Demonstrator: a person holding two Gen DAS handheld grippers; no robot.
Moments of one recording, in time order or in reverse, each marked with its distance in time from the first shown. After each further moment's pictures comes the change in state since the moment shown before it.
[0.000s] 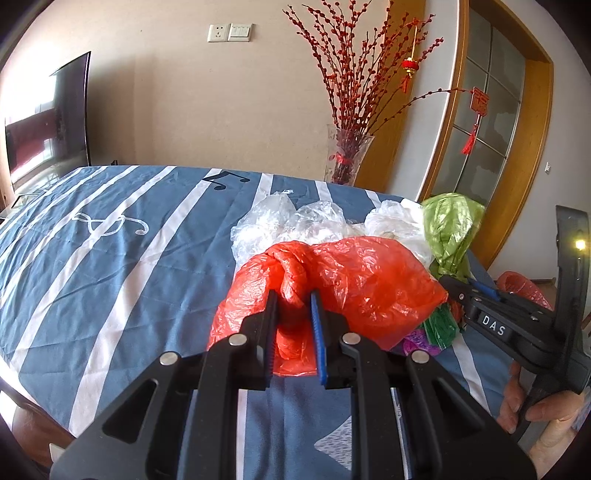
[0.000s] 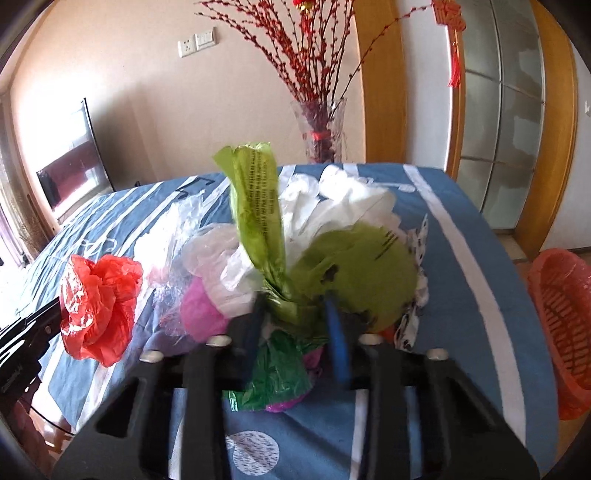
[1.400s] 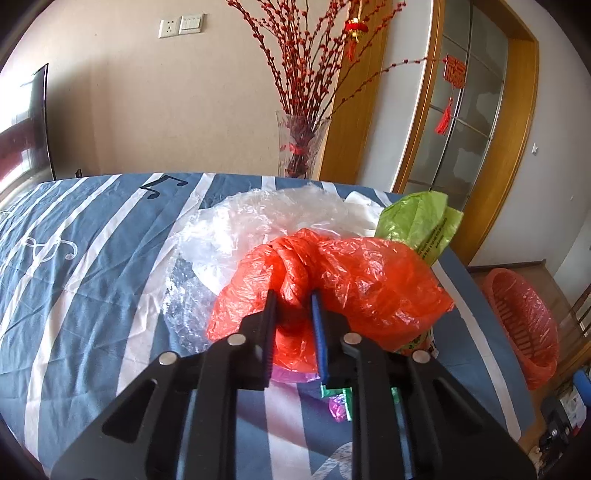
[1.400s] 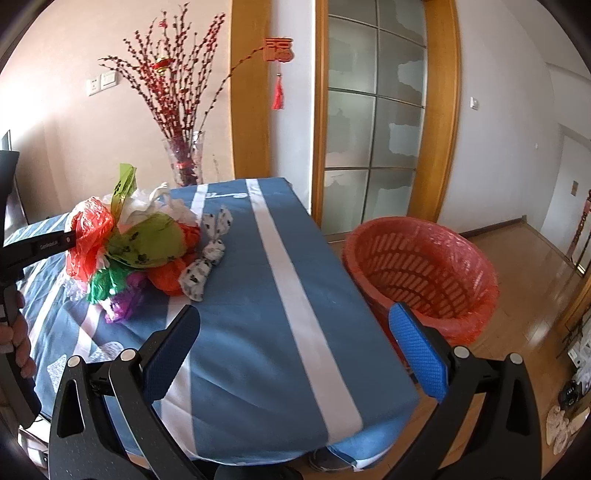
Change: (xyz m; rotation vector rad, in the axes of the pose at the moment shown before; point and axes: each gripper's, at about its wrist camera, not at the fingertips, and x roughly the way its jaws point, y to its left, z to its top) left arm 0.057 -0.082 0.026 0.055 0.035 -0.061; right arm -0.124 -0.088 -0.067 0.113 -0.136 -0.417
